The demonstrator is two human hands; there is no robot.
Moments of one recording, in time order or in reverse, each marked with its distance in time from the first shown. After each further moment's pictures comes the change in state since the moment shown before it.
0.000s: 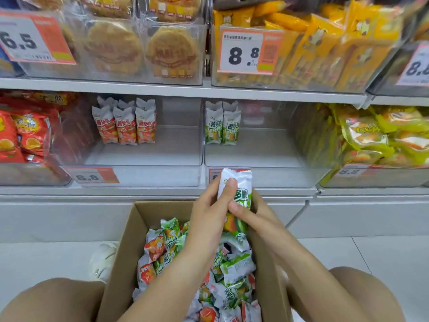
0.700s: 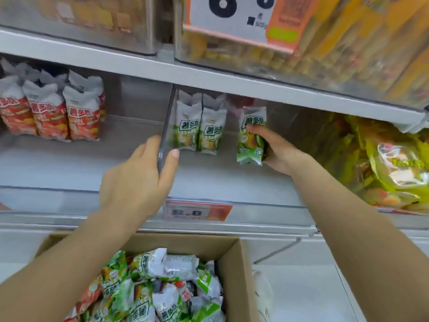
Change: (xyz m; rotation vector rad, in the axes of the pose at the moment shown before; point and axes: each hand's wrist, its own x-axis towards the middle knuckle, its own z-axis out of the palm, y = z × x) left_hand 0.168 -0.013 -0.048 1.410 0.358 0.369; right_hand 0.237 -0.049 -0.149 -0.090 0.115 0.191
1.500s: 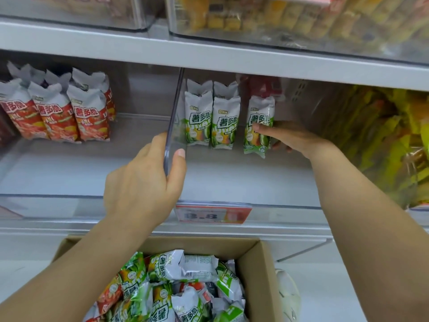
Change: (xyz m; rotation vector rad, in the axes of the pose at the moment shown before) left_hand 0.000 0.002 0.000 0.040 0.086 0.026; right_hand 0.045 0.017 -0.026 -0.737 0.042 -0.042
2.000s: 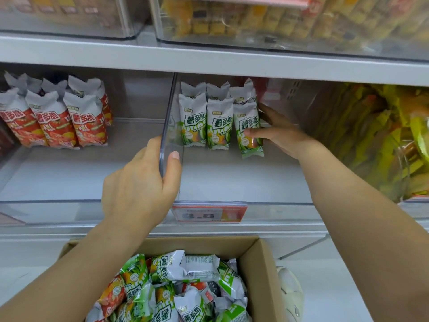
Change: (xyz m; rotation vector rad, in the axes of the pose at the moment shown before) left_hand 0.001 0.001 0.001 0.006 -0.011 0.005; right_hand 0.009 0.003 0.010 0.359 -0.014 -0.197
